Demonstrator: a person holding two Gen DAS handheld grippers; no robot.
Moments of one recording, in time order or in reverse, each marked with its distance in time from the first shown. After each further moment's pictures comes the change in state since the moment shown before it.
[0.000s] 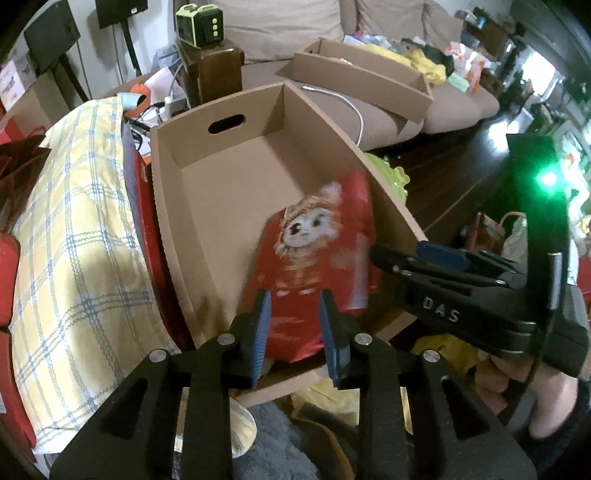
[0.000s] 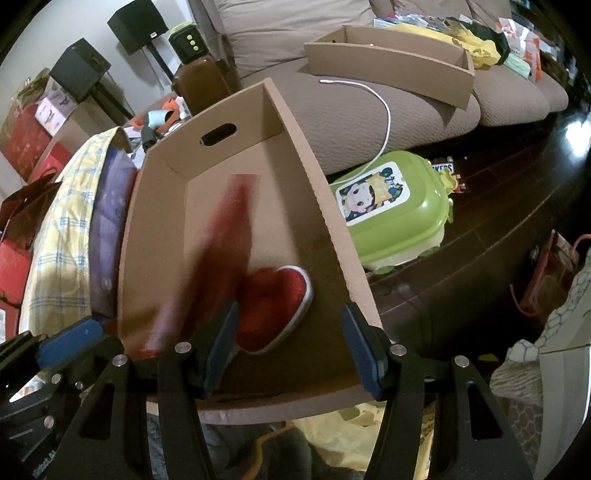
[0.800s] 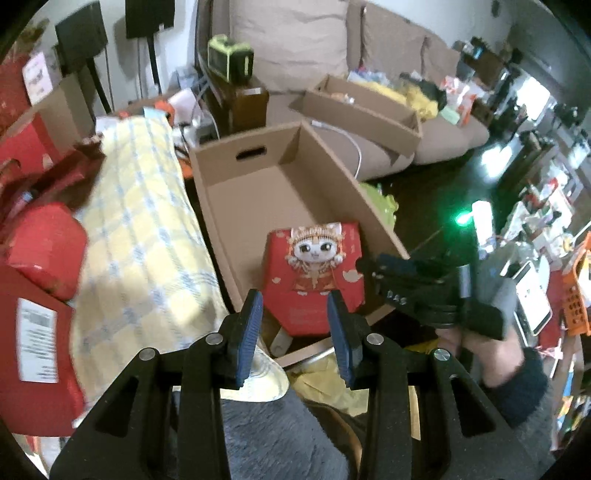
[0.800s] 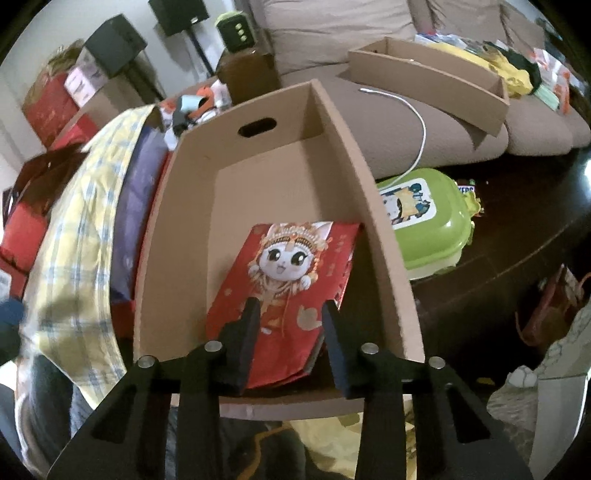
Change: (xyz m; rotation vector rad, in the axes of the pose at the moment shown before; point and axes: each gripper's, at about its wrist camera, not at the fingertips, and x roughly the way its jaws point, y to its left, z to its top) left arm -0.096 0.035 -0.017 -0.042 -0.112 -0.030; right arm 0.000 0.029 -0.004 -0.142 0.000 0.037
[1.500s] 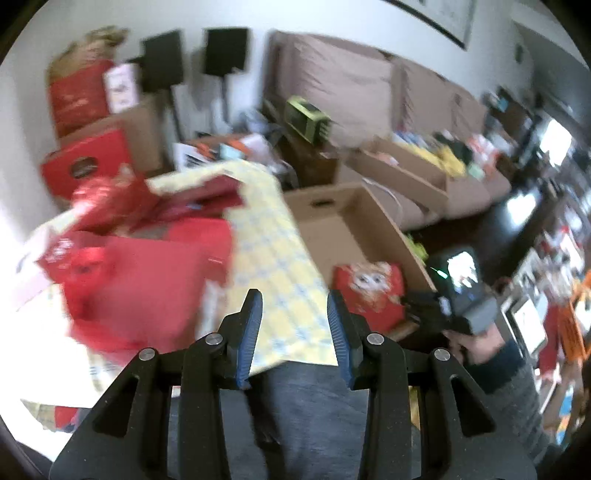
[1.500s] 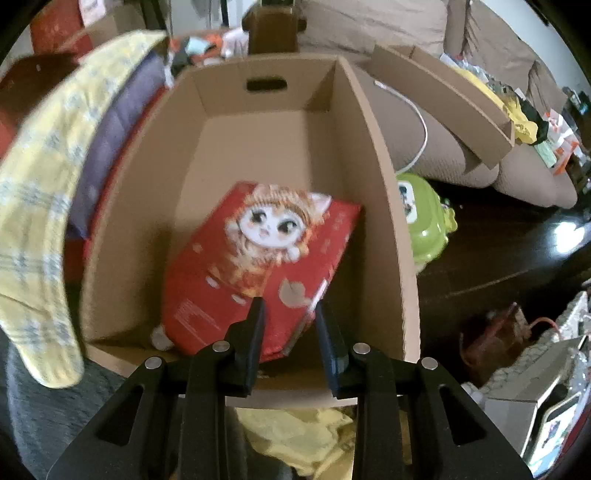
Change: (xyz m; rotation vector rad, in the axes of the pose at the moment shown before) left arm -0.139 0.102 -0.027 -0.142 -0.185 0.118; right arm 0.017 0.030 -0.011 -0.210 0.086 -0.196
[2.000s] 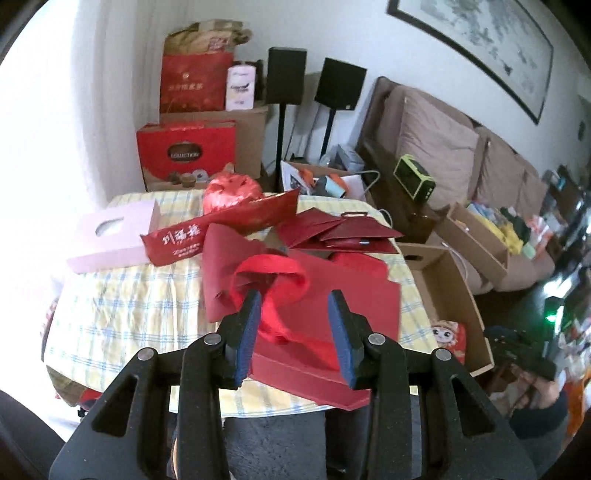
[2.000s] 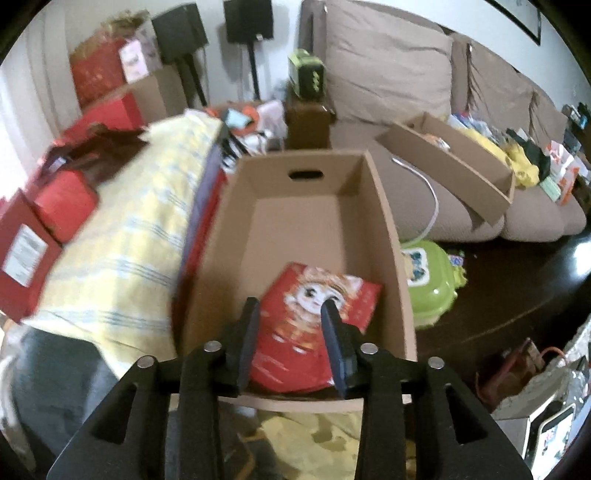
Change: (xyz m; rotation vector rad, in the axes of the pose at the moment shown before) left arm -0.025 0.157 -0.017 -0.255 -0.117 0.143; right arm -0.097 0.035 0.021 -0.007 -0.229 0.105
